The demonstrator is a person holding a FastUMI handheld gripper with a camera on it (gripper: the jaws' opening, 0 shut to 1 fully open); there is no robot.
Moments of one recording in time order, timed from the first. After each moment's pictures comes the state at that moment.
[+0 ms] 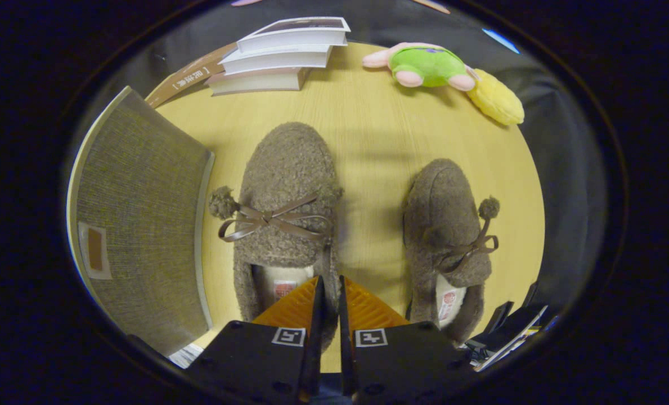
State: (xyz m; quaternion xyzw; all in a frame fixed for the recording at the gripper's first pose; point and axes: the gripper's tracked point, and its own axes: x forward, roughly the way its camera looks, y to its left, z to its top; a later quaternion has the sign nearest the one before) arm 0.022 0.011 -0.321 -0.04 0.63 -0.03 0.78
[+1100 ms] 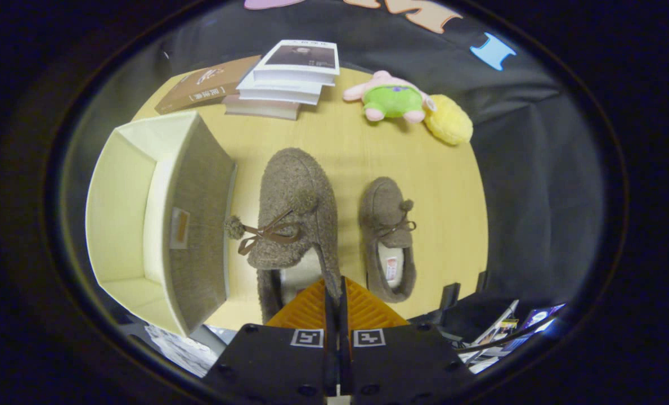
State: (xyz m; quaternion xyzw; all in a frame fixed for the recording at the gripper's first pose) arm -0.009 0.022 -0.177 -0.13 0.59 -0.11 0.79
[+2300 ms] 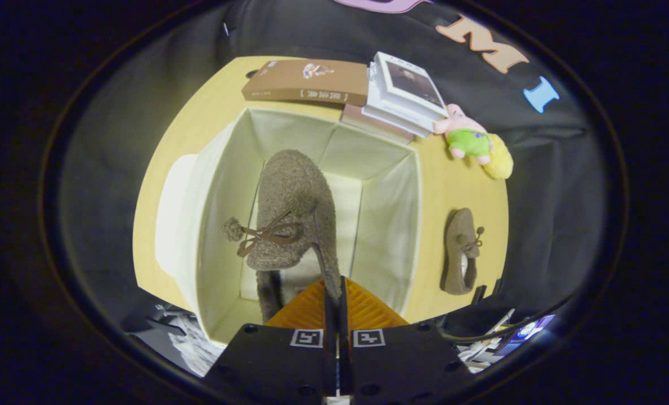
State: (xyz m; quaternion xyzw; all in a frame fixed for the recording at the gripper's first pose) arm 0.001 0.248 -0.209 -0.16 0.63 -0.05 0.76
